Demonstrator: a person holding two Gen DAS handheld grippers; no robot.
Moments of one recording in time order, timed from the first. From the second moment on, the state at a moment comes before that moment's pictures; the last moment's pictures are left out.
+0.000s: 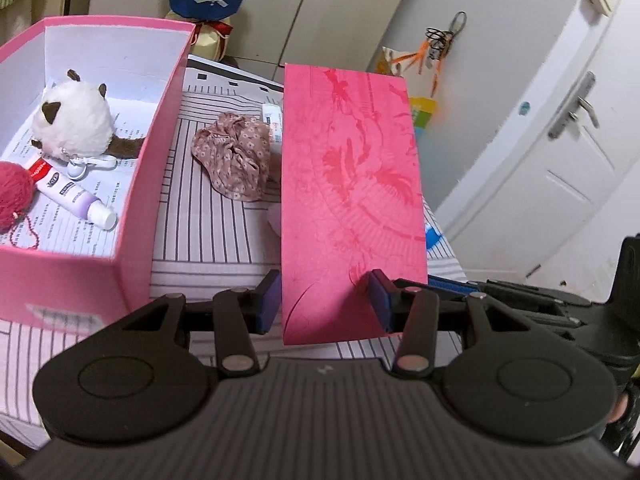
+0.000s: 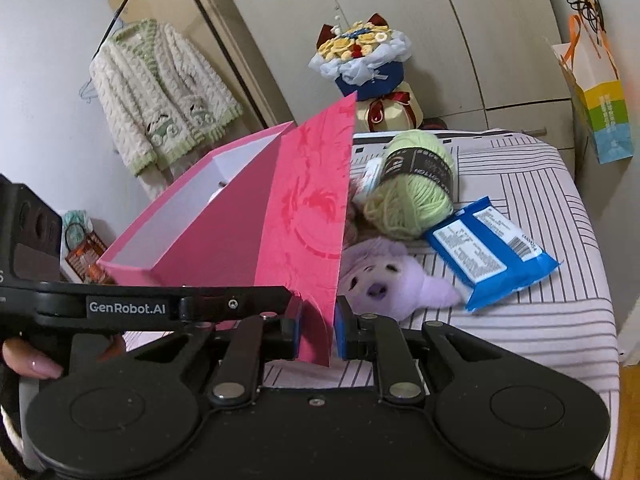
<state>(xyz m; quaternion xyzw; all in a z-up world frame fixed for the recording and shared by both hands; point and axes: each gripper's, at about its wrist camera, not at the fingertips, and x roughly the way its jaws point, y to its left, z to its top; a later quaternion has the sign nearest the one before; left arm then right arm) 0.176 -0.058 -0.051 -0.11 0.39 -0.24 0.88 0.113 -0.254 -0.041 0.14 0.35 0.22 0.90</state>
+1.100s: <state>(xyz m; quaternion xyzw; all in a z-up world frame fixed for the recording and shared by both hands) 0.141 0.061 0.029 -0.12 0.36 -0.21 0.90 0.113 -0.141 0.038 0.12 0.35 0.29 0.89</state>
